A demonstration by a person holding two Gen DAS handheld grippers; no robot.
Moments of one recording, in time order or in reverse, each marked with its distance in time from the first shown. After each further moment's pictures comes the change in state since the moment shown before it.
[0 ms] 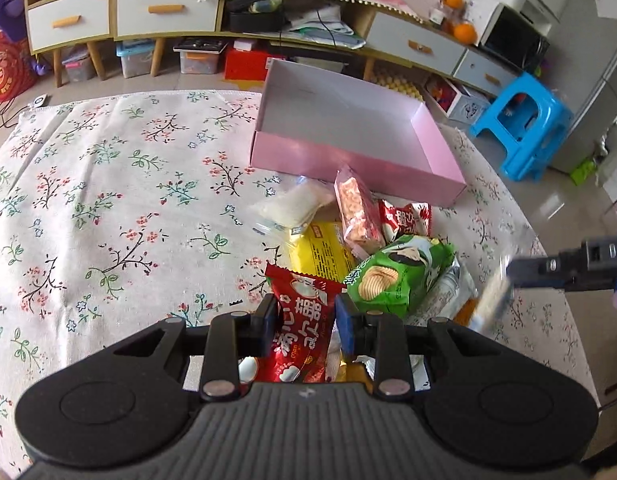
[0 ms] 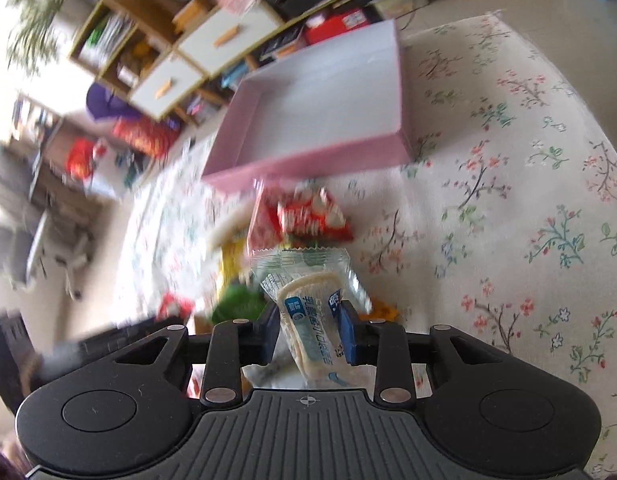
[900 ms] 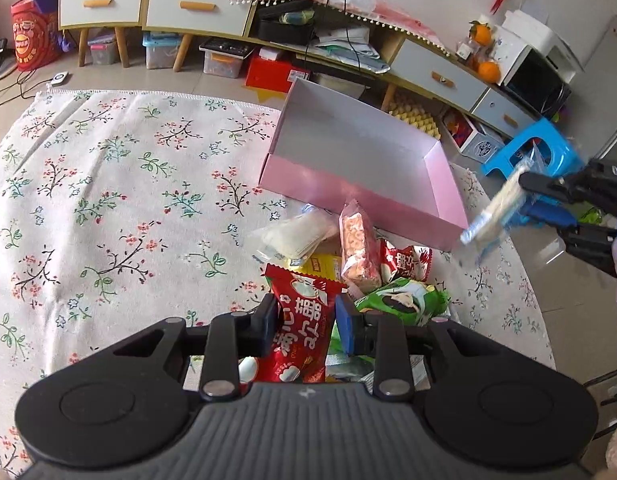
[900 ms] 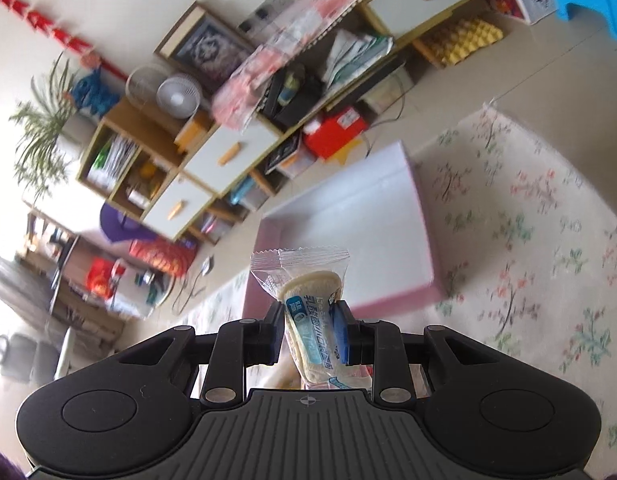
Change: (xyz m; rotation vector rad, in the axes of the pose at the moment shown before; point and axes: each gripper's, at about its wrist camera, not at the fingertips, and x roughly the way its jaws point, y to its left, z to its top) left arm 0.002 0.004 0.013 -0.134 -0.044 -0.005; right arm -0.014 0.015 0.063 0.147 -0.305 0.063
